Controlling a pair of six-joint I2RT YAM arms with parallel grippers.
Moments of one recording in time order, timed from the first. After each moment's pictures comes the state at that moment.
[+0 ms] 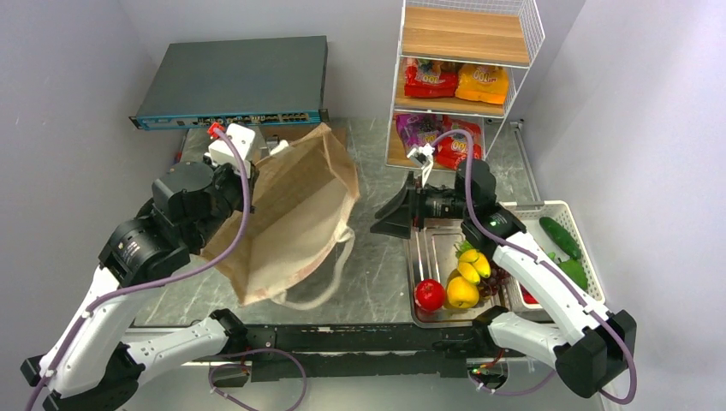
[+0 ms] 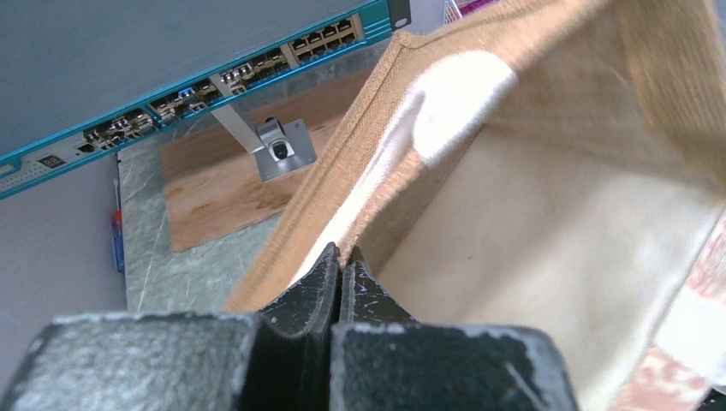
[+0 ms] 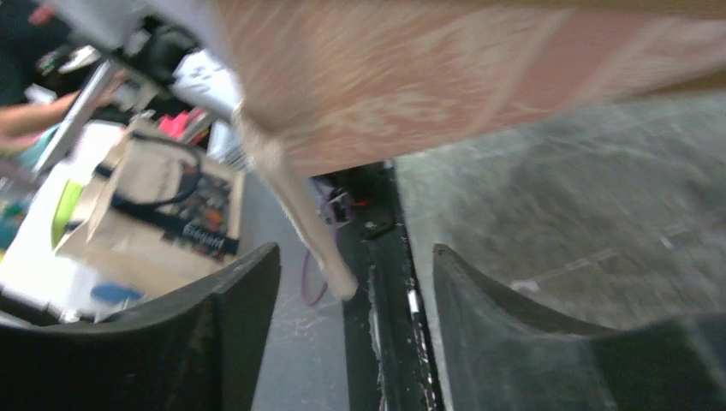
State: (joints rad) left arm -0.74 0.91 1.49 -0.85 -0.43 0.00; right arm 0.50 1.05 0.91 -0.01 -0.98 0.51
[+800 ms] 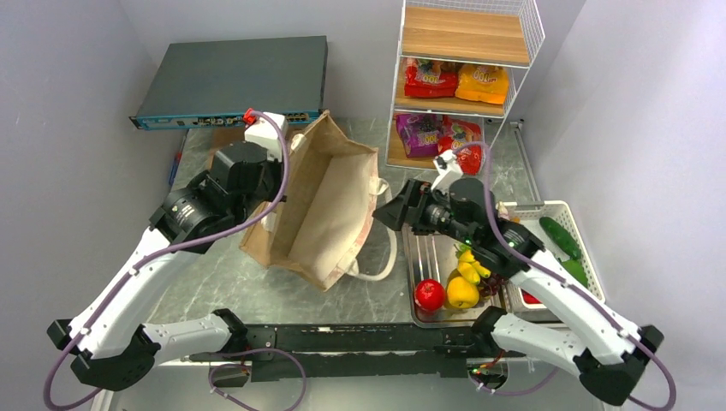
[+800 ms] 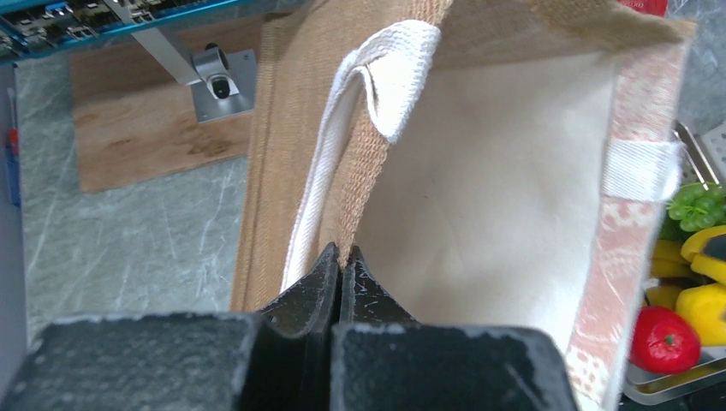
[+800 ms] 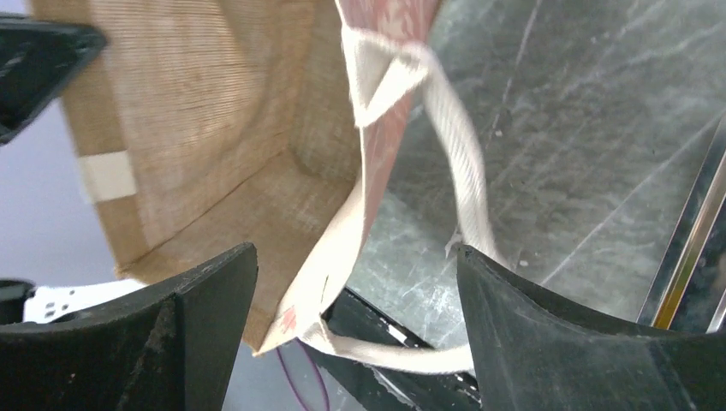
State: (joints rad) left arm -0.73 1.09 1.51 -0.88 -0.42 -0.23; right arm 0.72 0.89 1.01 -0.46 -0.08 0.78
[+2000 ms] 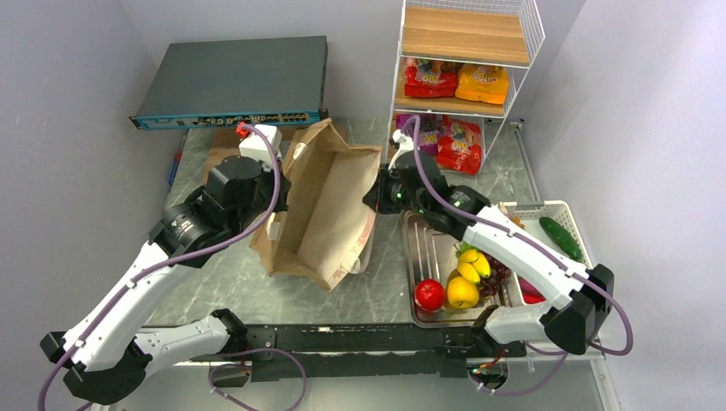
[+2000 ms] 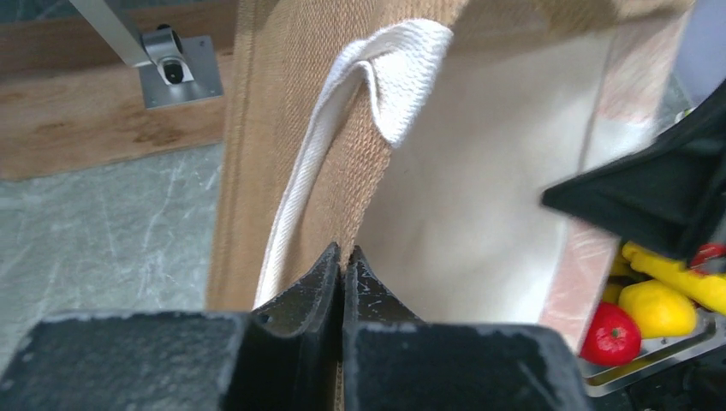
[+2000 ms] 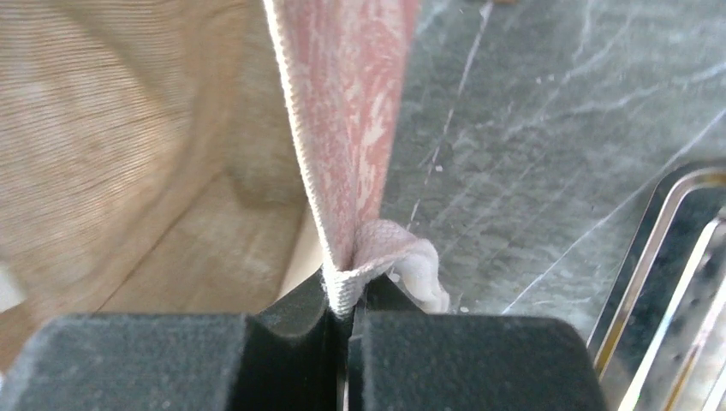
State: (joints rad) left arm -0.73 1.00 1.35 -0.77 -0.36 -0.35; right arm 0.79 1.29 1.20 -0.46 0.06 0.65
